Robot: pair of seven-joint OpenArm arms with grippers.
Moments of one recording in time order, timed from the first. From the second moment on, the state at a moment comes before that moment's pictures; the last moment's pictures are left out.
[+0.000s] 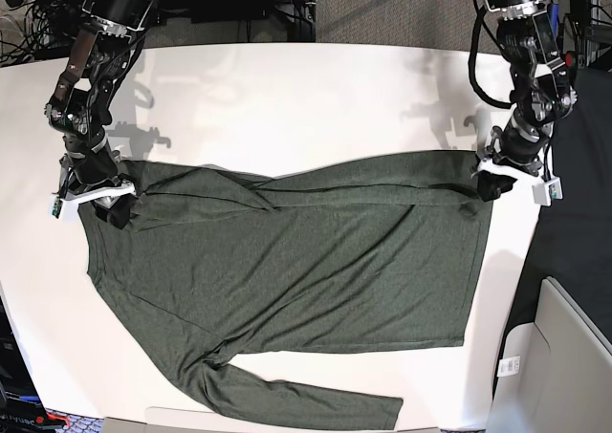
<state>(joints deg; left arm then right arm) 7.2 -13.4 -23.5 92.5 -36.3 -6.6 41.7 0.1 5.2 26.3 89.5 25.9 13.0 -33.9</state>
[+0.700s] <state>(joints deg) 12.4 -10.6 -24.0 93.5 -36.2 -6.7 46.2 -12.1 5.2 26.3 104.1 26.0 13.0 -33.9</state>
